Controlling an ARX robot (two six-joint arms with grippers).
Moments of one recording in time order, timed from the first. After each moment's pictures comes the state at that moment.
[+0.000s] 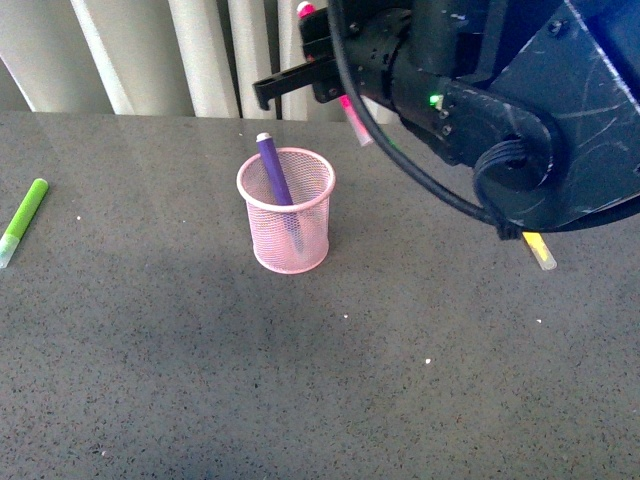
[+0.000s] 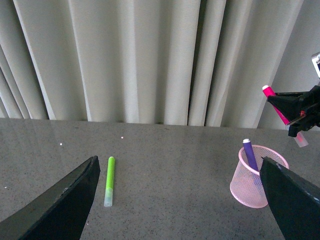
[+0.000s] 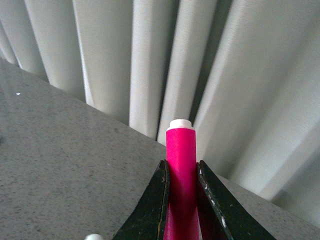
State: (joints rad) left arm 0.00 0.00 0.01 0.00 0.00 -0.01; right arm 0.50 2.19 1.12 0.97 -0.03 -0.13
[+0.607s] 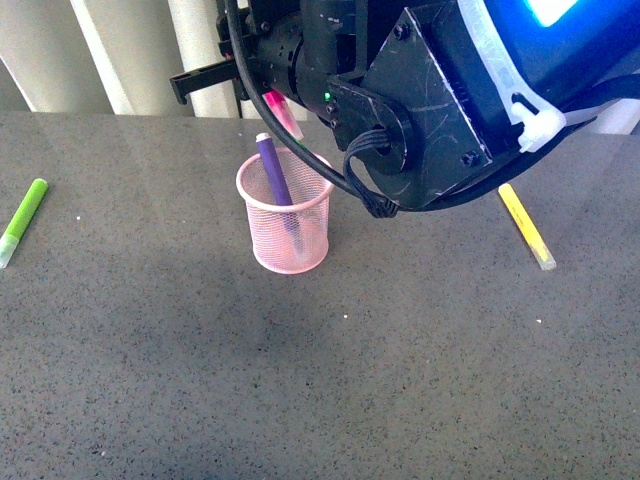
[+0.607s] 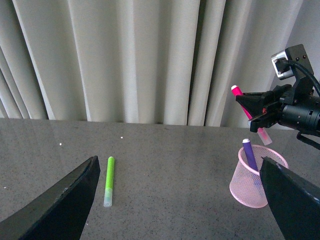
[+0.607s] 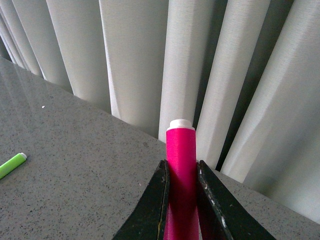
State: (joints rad) left arm 0.00 0.00 0.01 0.00 0.00 -0.01; right arm 0.57 2.32 1.33 0.88 -0.02 -0.06
